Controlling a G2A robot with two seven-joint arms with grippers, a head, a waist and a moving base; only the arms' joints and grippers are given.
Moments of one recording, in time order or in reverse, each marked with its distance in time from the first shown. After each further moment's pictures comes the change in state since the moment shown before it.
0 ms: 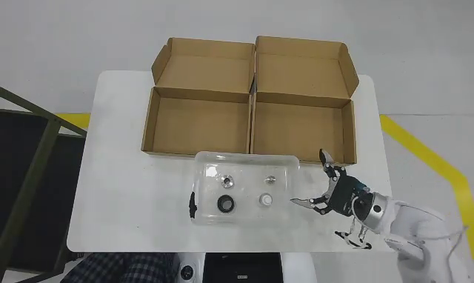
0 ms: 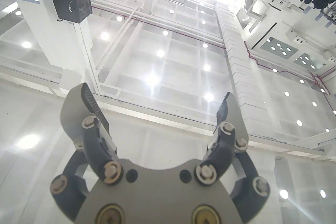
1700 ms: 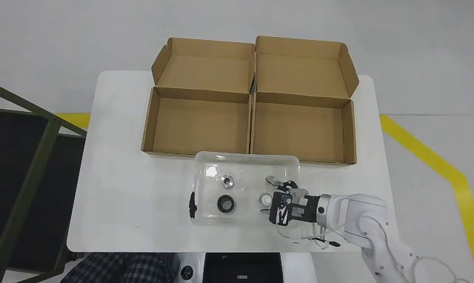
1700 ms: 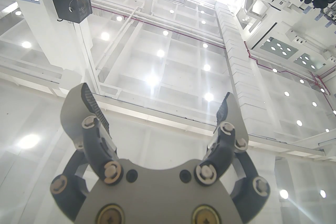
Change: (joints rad) left arm 0.000 0.000 0.000 0.000 0.000 0.000 0.000; right arm 0.184 0.027 -0.357 0.098 -0.213 0.008 0.233
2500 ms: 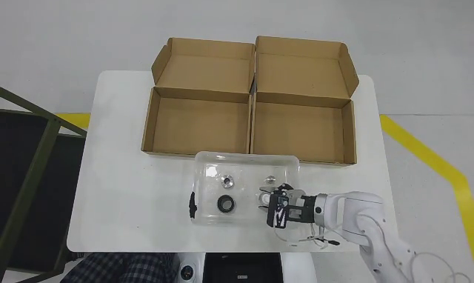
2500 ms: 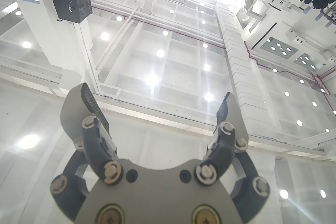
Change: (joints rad) left arm 0.000 0.000 0.000 0.000 0.000 0.000 0.000; right arm 0.037 0.017 -0.025 0.005 0.031 -0.030 0.007
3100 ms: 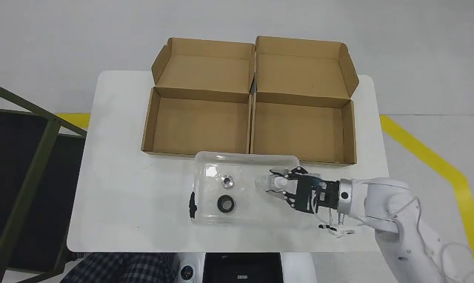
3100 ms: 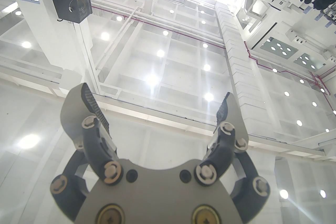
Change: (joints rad) left arm 0.000 0.000 0.000 0.000 0.000 0.000 0.000; right arm 0.039 0.022 0.133 0.004 0.278 -0.063 -0.117
